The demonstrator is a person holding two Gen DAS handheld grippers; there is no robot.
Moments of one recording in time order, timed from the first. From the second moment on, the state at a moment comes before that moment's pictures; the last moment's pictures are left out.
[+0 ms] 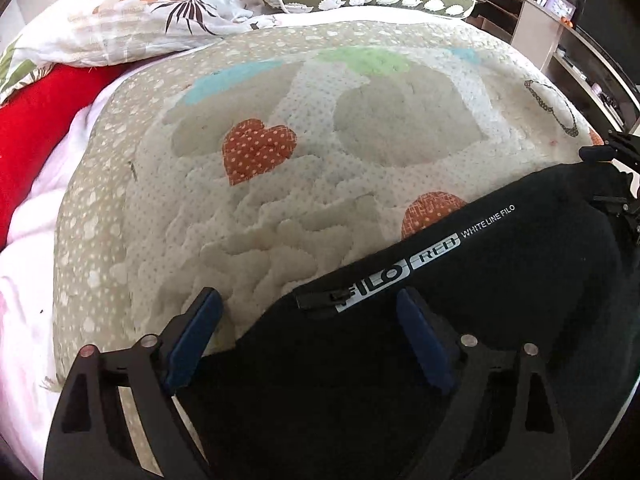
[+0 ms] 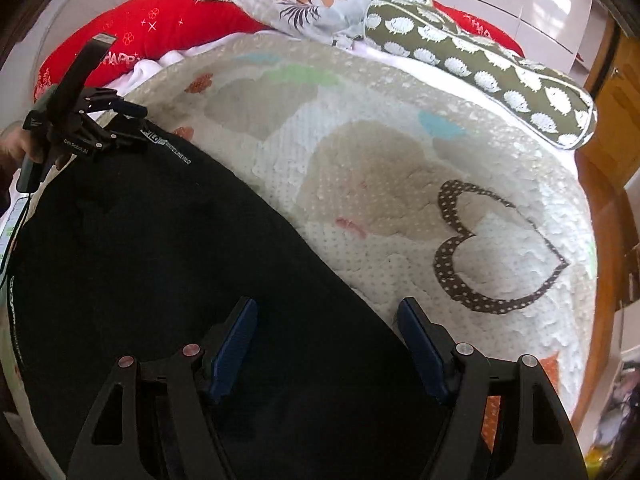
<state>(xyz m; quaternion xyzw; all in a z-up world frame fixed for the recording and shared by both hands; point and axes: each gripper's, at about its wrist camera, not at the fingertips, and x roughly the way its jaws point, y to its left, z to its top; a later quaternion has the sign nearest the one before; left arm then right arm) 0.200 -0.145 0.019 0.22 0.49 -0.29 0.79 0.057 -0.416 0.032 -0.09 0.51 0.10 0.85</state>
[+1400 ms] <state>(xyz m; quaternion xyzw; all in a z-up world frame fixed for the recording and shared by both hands) -0.075 0.006 0.057 -0.04 0.48 -0.22 0.85 -0.220 -0.314 0.050 -0.05 0.46 0.11 0.88</state>
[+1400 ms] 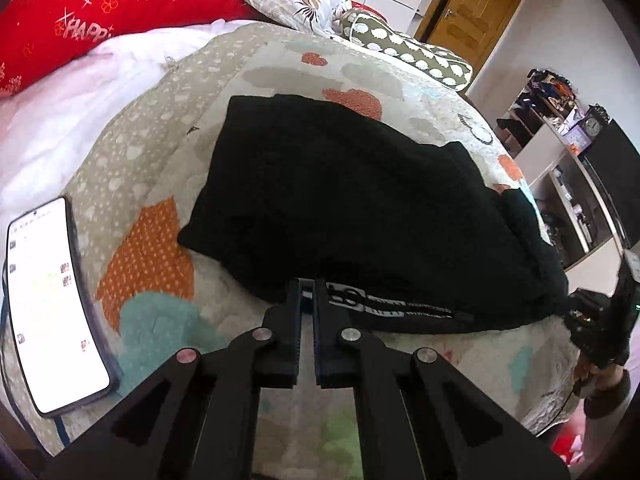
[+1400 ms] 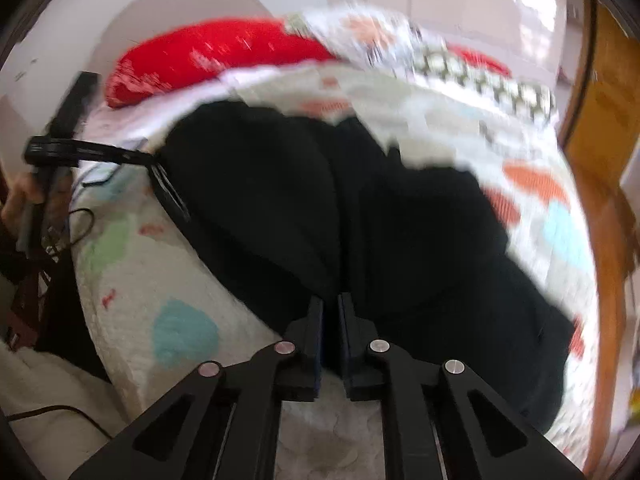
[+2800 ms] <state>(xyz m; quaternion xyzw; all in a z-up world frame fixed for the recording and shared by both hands) -0.047 0.042 0.062 -0.16 0.46 -0.13 0.86 -0.212 -0.313 0.080 0.03 0.41 0.12 0.90</state>
